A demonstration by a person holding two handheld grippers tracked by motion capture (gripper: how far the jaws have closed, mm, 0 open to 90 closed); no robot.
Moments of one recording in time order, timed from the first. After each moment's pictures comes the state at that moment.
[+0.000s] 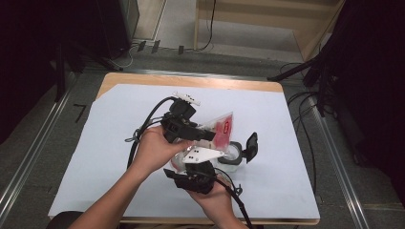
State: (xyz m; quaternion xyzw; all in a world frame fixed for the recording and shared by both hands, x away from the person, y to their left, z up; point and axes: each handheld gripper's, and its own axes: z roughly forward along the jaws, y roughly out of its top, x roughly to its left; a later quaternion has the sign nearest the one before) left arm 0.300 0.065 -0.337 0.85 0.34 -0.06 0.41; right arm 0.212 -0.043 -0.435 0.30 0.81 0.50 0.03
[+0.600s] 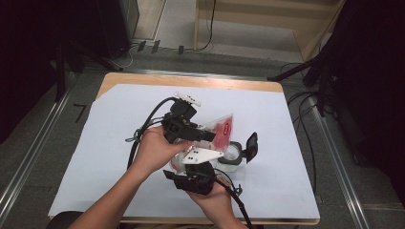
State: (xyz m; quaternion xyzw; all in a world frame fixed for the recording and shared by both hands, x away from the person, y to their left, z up) left arm 0.300 0.063 -0.338 0.85 0.34 -0.06 0.40; right arm 0.211 -0.043 -0.436 0.29 0.81 0.50 0.02
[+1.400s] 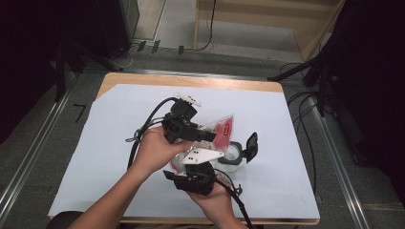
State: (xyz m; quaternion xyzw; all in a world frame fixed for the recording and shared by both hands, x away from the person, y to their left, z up) left arm 0.300 0.063 -0.338 0.85 0.33 -0.06 0.40; right arm 0.210 -0.043 -0.436 0.29 0.81 0.50 0.02
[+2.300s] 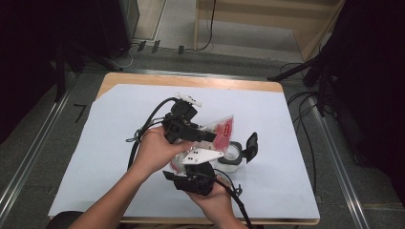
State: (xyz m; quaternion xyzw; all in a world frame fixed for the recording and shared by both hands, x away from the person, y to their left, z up) left arm 0.299 0.062 -0.338 0.85 0.33 -0.06 0.40; right arm 0.210 -0.043 -0.435 0.29 0.81 0.50 0.02
